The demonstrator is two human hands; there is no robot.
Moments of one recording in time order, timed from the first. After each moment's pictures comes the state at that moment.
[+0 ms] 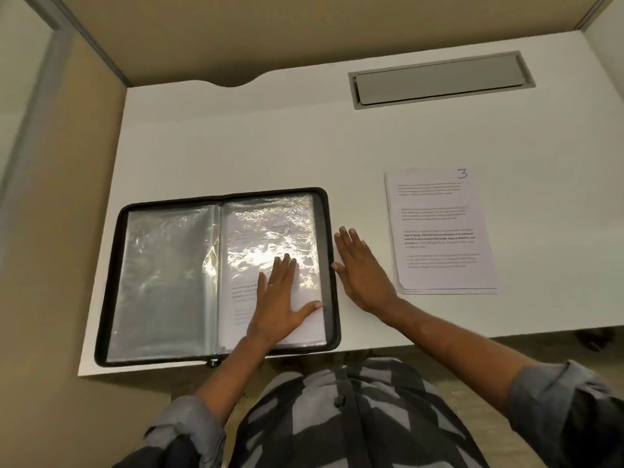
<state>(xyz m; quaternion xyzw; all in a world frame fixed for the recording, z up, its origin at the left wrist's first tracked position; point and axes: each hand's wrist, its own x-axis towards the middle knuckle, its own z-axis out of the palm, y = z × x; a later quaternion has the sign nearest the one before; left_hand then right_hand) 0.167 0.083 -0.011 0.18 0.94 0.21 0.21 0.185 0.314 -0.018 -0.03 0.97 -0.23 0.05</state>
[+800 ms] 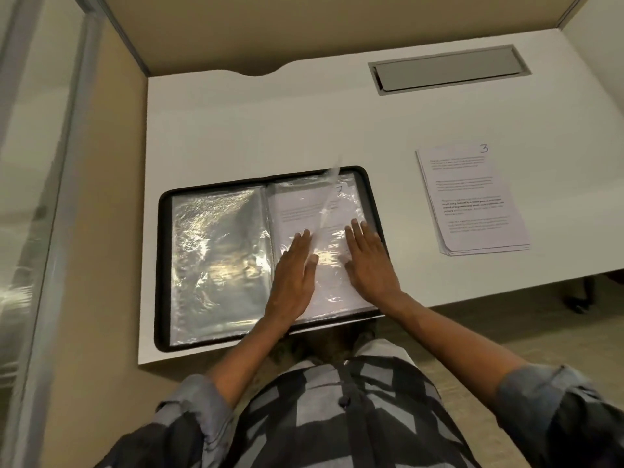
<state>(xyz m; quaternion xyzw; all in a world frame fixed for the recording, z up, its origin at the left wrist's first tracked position) 0.156 -0.027 0.023 0.18 0.87 0.44 0.15 0.202 0.168 -0.009 0.06 0.99 -0.13 0.06</state>
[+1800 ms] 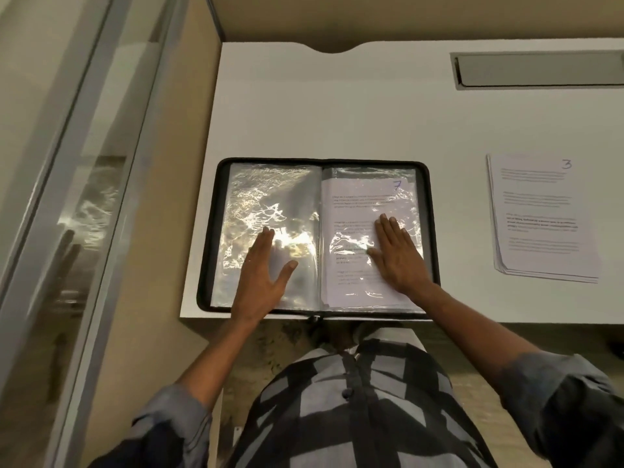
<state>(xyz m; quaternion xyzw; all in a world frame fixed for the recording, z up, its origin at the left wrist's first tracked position) 0.153 -0.167 0.017 0.06 0.91 0.40 0.12 0.166 0.160 -0.037 -0.01 0.98 -0.15 0.13</state>
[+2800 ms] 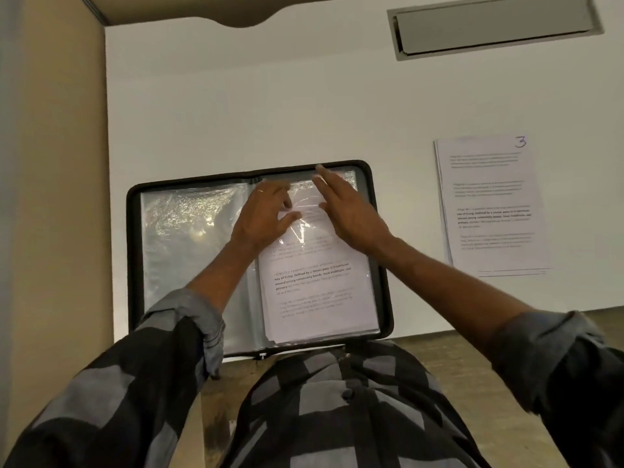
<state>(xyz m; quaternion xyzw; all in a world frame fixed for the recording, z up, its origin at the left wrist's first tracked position) -0.031 0.002 -0.029 0.33 0.91 0.25 0.08 0.056 0.221 0.003 -0.10 0.96 -0.25 -0.02</state>
